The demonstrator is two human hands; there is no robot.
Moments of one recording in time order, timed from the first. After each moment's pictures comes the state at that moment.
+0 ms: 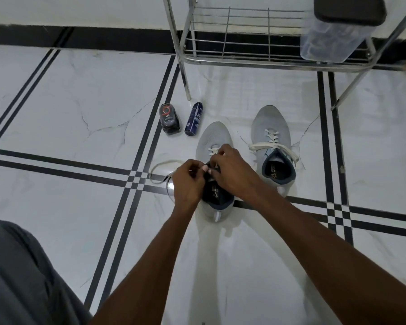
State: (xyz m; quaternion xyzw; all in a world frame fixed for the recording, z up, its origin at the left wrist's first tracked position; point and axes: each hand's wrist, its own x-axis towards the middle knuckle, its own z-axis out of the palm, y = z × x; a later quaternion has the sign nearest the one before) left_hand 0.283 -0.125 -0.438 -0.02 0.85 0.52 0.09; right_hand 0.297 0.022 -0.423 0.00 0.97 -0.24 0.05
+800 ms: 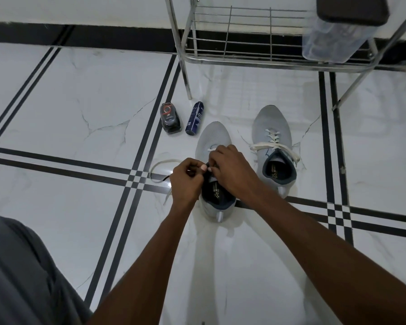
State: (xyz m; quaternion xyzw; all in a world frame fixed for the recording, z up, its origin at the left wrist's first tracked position) left_hand 0.285 -0.129 -0.433 -0.03 0.81 0.57 0.10; right_hand 0.295 0.018 -0.425 -0.04 0.98 -0.22 -0.01
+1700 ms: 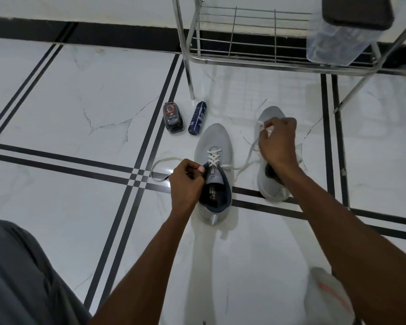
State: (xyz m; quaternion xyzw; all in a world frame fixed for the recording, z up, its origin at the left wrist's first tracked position) left_hand 0.284 -0.137 -0.438 -0.04 0.84 0.53 0.06; right_hand 0.275 0.092 -0.399 0.31 0.88 -0.36 -0.09
